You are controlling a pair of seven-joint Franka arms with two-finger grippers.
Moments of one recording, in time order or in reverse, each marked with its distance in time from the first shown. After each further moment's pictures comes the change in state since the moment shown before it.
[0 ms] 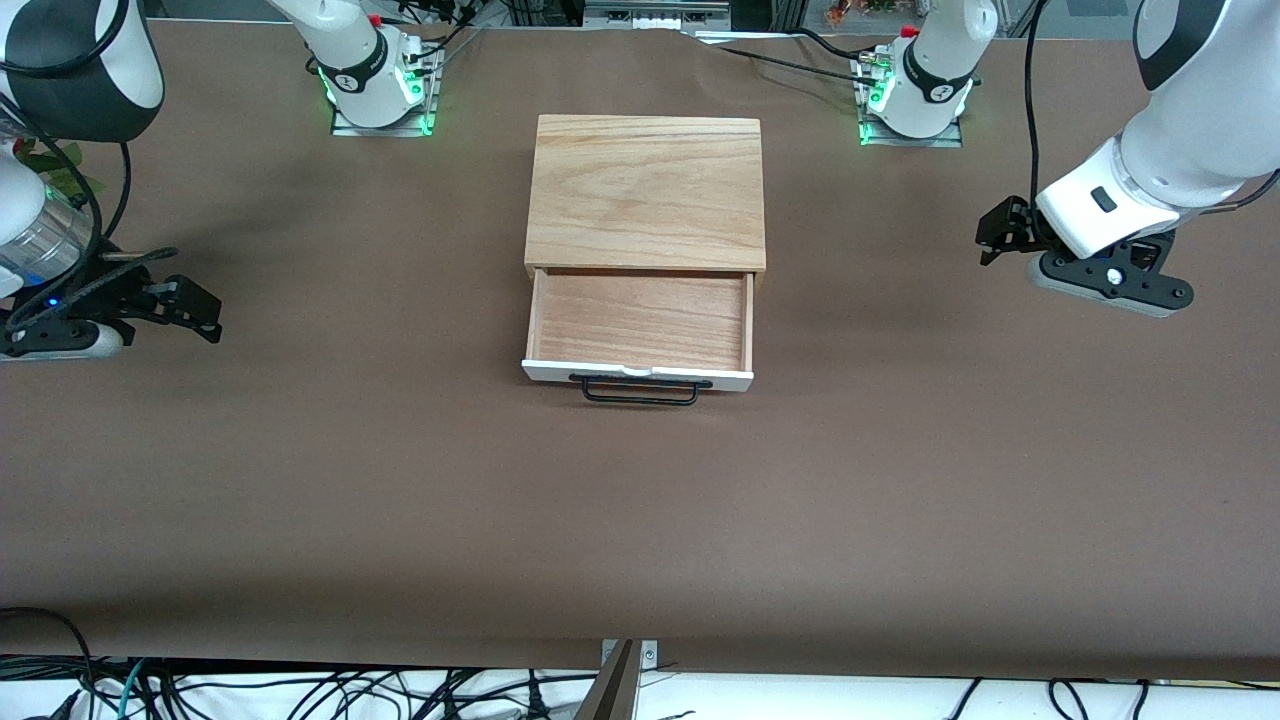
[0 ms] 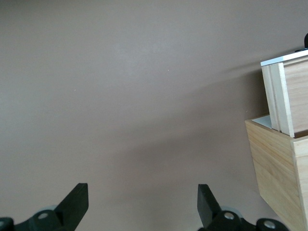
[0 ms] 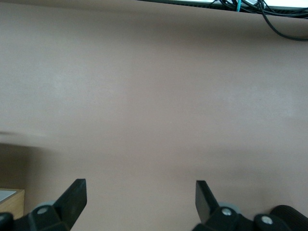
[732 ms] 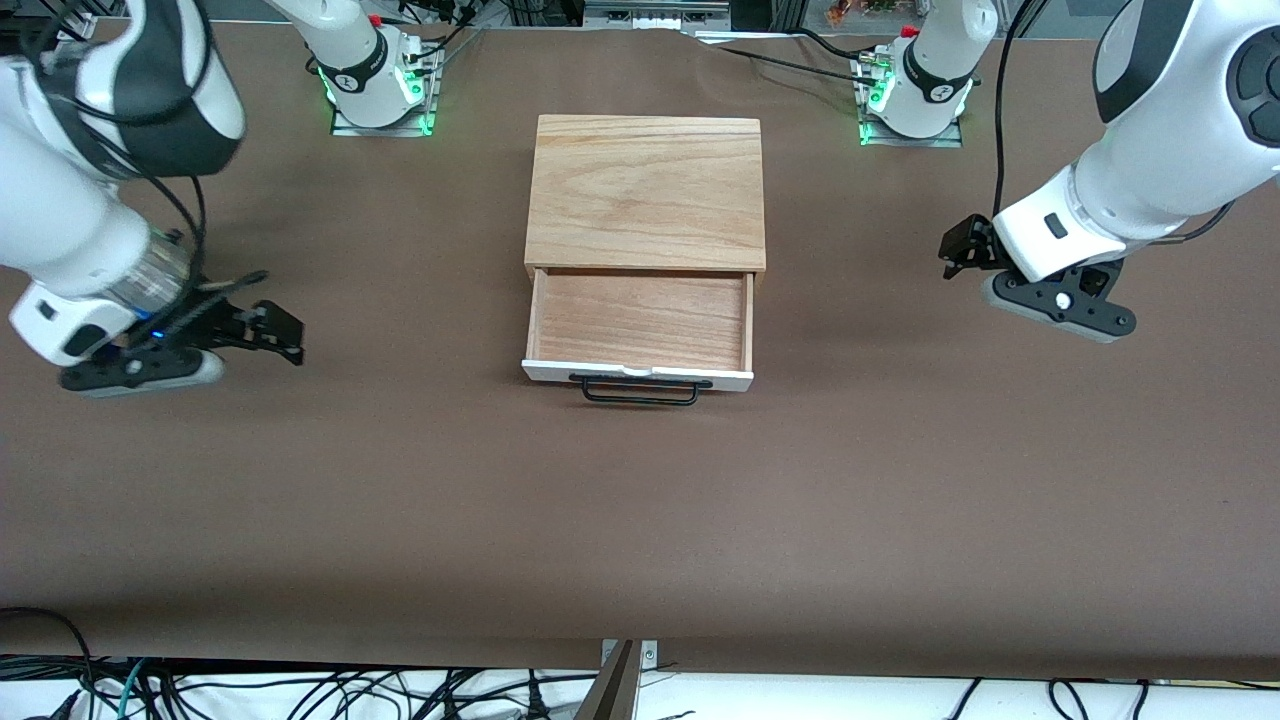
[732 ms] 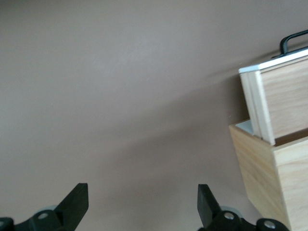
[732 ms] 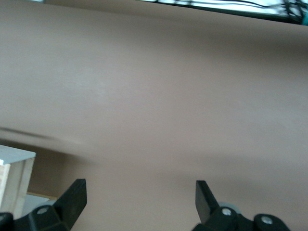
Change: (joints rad) left arm -0.049 0.115 -0.009 0.092 -0.029 0.012 0.002; right arm 0.111 0.105 0.016 0.004 0.080 0.129 0.000
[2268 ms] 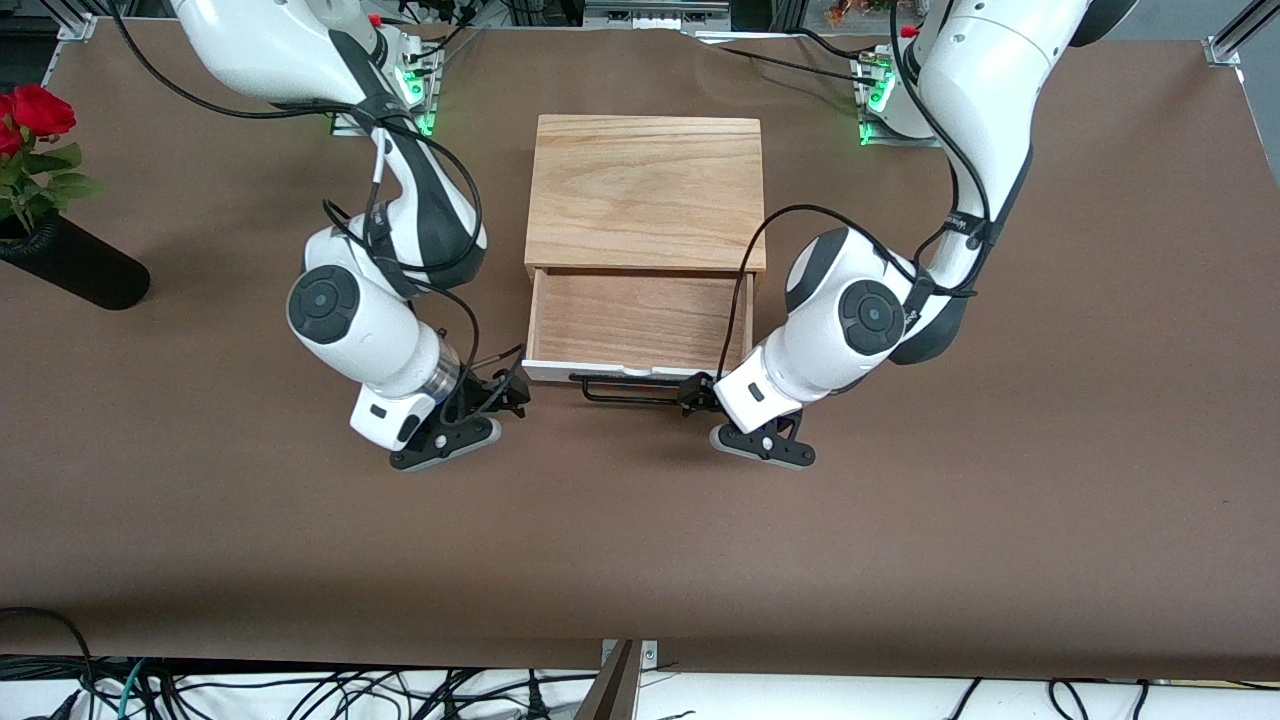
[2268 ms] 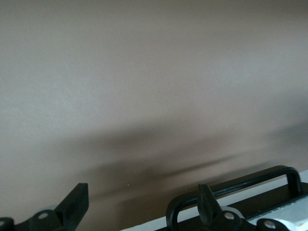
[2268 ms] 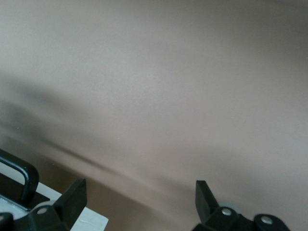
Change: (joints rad) left arm -0.292 0.538 -0.004 0.123 -0.165 0.681 -0.323; right arm 0.241 0.370 0.004 0.150 0.119 0.235 0.001
